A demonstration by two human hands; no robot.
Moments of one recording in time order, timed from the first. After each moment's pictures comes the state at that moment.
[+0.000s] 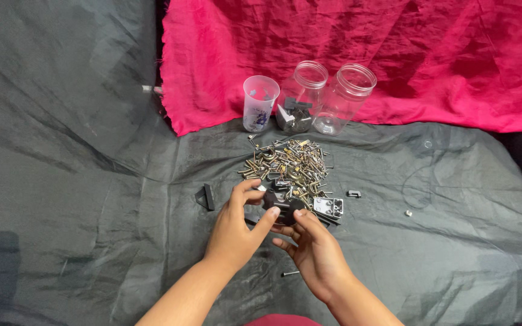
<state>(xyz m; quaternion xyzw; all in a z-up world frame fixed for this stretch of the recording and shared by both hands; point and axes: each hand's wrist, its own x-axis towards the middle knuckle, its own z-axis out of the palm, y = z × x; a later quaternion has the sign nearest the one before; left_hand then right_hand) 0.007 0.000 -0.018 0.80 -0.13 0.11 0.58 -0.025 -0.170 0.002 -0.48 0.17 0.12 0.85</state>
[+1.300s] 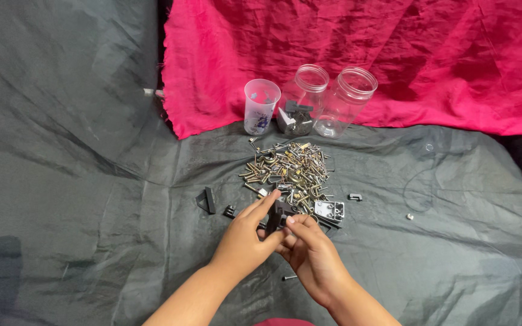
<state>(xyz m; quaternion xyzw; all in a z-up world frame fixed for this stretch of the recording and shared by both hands) 0.005 -0.006 -0.013 0.77 -0.14 -0.06 0.62 -0.025 -0.165 0.004 -0.47 0.17 0.15 0.85</state>
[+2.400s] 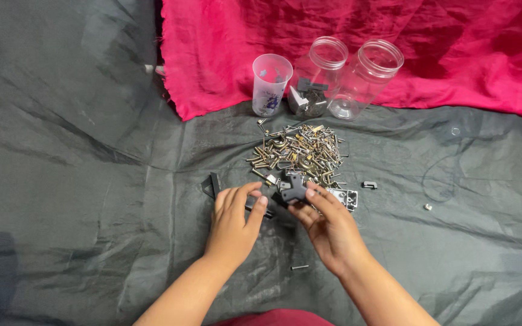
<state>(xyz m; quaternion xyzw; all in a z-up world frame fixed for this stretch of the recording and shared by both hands) 0.012 0.010 -0.052 0.87 -0.09 0.11 0.47 0.013 -0.185 -0.013 -0.45 0.19 0.08 0.87</state>
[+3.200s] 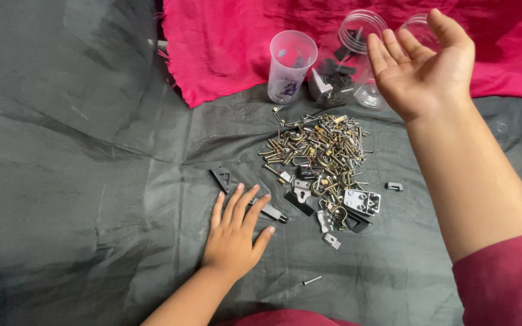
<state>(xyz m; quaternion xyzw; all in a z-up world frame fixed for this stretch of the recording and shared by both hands) 0.004 0.026 -0.086 0.94 -0.17 0.11 0.26 0.242 -0.269 0.071 -0.26 0.07 0.04 0.96</state>
